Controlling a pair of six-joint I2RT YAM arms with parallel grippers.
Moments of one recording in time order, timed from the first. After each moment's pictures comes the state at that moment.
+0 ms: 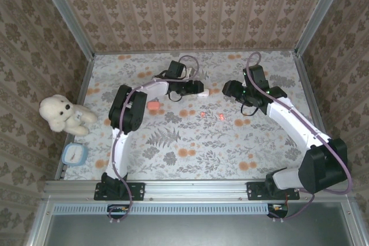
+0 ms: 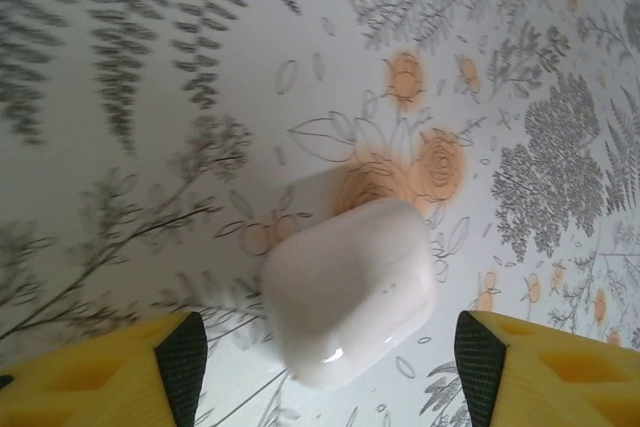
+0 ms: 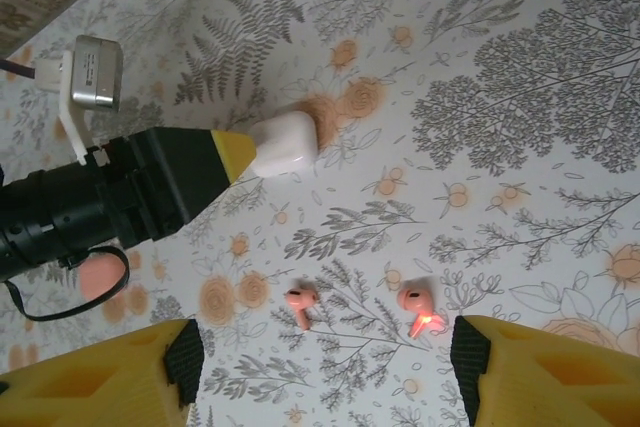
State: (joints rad) left arm -0.52 2.26 1.63 -0.24 0.51 -0.45; right arm 0.29 1.36 1.09 -0.54 -0.08 0.70
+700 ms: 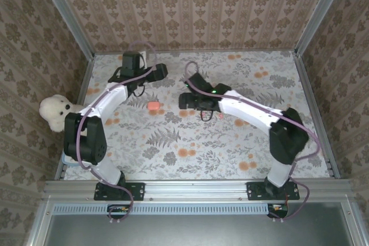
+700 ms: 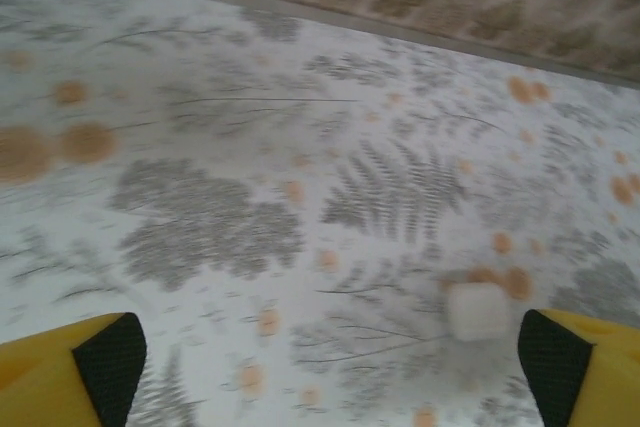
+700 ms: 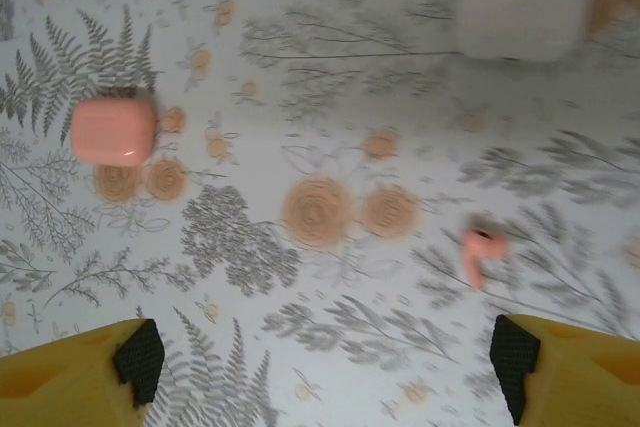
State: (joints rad) left arm -0.27 1.65 1.24 -0.23 0.20 -0.39; right arm 0.74 1.80 1.46 -0.66 0.15 0.70
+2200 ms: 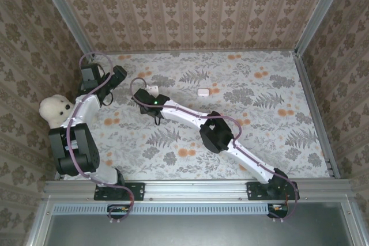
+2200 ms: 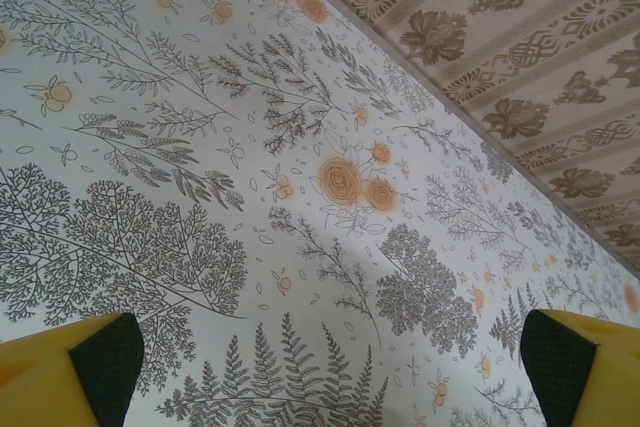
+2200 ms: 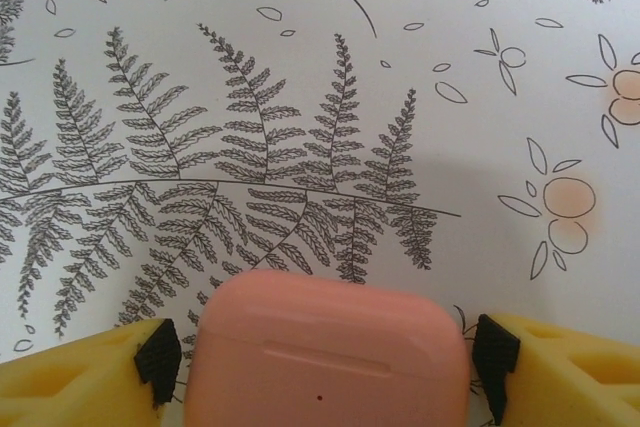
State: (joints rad) left arm 0.11 1.52 1.05 -0.16 0.26 -0.59; right arm 0.93 2.75 2.55 -0.78 0.46 0.71
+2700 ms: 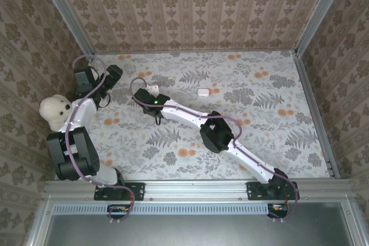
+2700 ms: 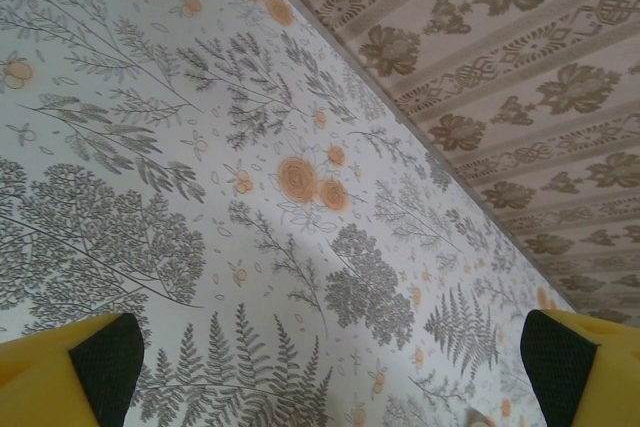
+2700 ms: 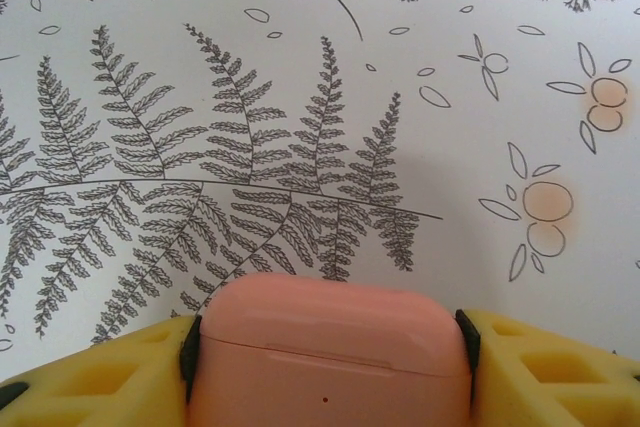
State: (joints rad) left arm 0.17 1.47 1.01 -0.10 0.40 -0.69; right arm 0.93 2.74 2.52 -0.79 0.46 0.69
